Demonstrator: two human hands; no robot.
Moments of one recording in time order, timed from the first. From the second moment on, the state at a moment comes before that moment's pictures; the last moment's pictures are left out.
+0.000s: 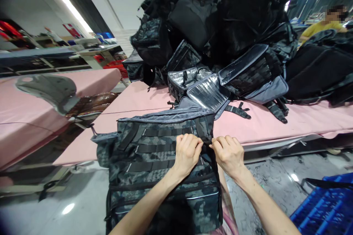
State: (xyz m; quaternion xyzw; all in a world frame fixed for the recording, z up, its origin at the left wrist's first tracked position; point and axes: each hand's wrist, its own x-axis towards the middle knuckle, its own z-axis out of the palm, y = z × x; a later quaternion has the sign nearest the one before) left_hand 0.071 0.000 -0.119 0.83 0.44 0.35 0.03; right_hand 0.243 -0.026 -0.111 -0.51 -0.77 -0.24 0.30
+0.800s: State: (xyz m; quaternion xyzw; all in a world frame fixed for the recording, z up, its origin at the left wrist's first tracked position) left_hand 0.045 0.025 -0.100 0.74 0.40 0.48 0.24; right_hand 0.231 0.027 -0.100 -0.45 -0.43 0.51 0.60
